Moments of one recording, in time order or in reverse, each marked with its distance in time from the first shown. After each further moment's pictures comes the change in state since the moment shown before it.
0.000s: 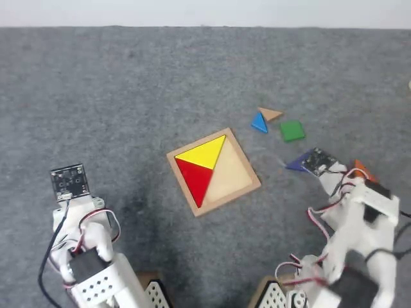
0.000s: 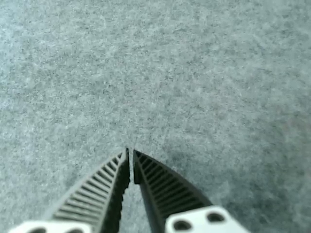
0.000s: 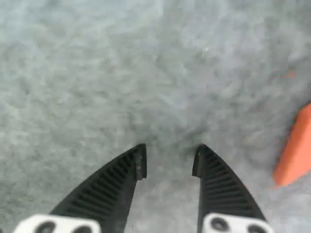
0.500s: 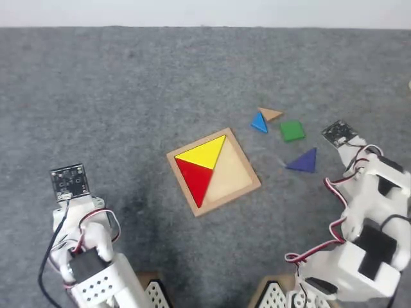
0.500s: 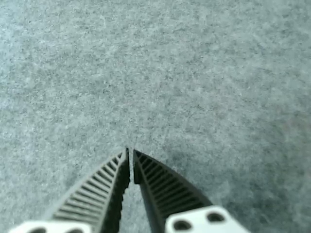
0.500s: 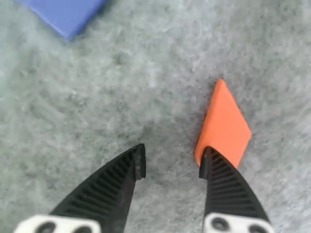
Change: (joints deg) left arm 0.0 0.0 0.0 0.0 0.0; right arm 0.0 25.4 -17.3 -8.5 -5.3
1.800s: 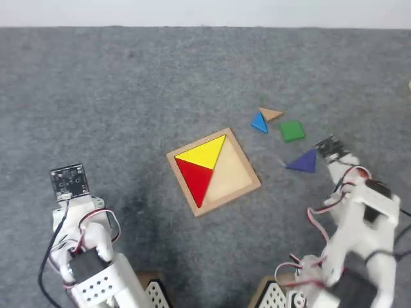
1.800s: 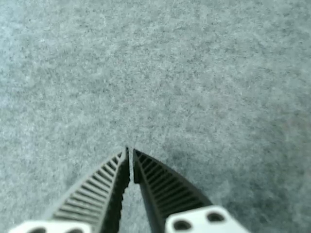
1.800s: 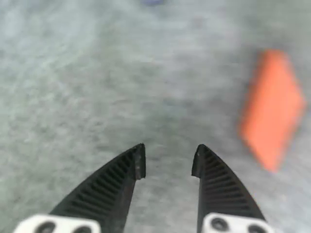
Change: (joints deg) left arm 0.0 0.0 0.0 0.0 0.0; right arm -0.7 -26.0 17.1 1.0 -9.4
